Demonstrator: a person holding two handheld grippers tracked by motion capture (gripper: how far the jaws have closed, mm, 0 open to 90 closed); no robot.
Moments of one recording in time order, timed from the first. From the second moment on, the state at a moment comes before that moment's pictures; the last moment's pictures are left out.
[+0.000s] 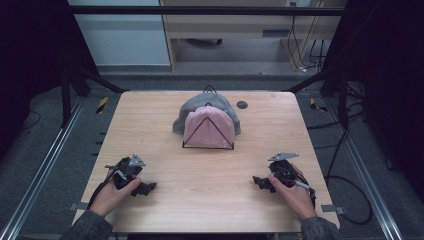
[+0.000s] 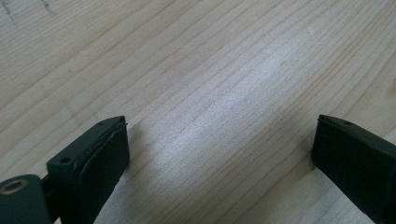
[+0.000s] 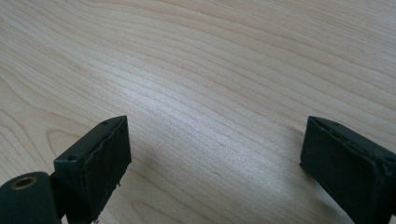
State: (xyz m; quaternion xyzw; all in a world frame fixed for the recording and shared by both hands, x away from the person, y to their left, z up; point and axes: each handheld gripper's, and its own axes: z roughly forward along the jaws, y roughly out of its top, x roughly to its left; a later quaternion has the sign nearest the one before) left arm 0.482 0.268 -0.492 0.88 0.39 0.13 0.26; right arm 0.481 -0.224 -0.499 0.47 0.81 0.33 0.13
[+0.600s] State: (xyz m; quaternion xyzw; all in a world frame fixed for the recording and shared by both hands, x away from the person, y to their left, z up) left arm 0.477 0.271 -0.498 0.87 0.38 0.14 0.28; right arm 0.469 -0.217 -0.506 0.46 0.80 0.34 0.16
